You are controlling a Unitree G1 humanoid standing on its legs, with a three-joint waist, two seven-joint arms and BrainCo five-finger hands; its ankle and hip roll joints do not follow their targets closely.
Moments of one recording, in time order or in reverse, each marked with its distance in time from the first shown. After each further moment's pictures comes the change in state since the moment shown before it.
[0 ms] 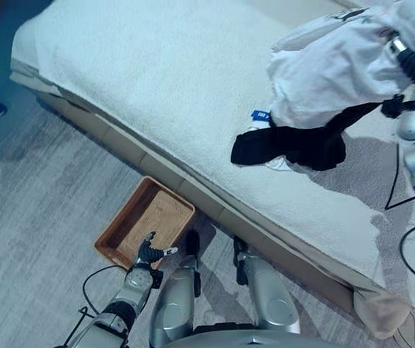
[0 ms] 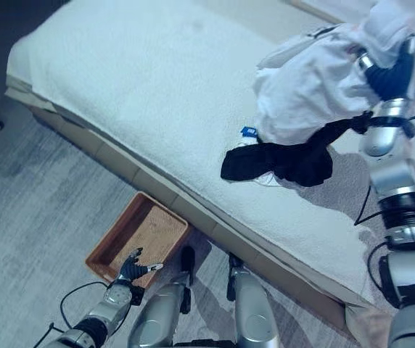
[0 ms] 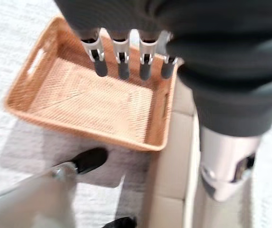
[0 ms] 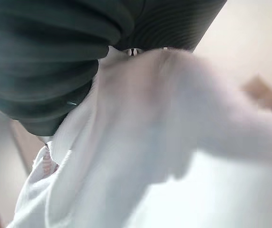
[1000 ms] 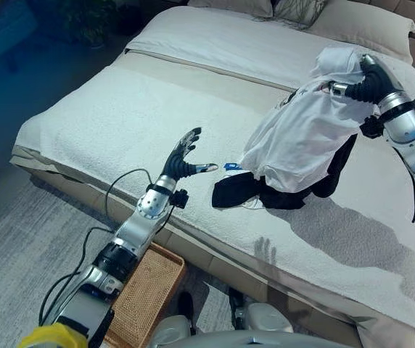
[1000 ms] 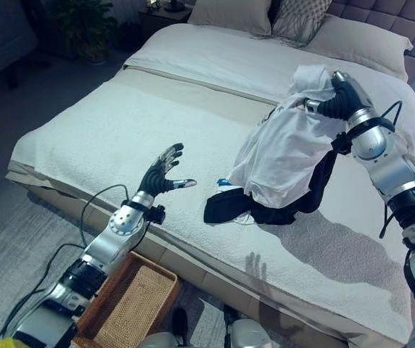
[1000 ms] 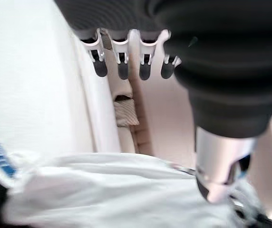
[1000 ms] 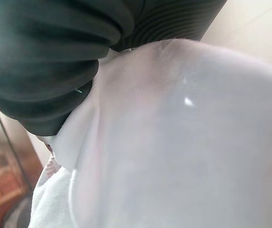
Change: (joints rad) left arm -0.342 0.171 -0.161 -0.762 -0.163 -0.001 -0.112; right arm -0.119 -0.126 0.482 0.018 0.198 0.020 0.452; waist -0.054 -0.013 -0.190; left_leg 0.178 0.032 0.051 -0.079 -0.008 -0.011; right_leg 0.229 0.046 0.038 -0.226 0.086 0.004
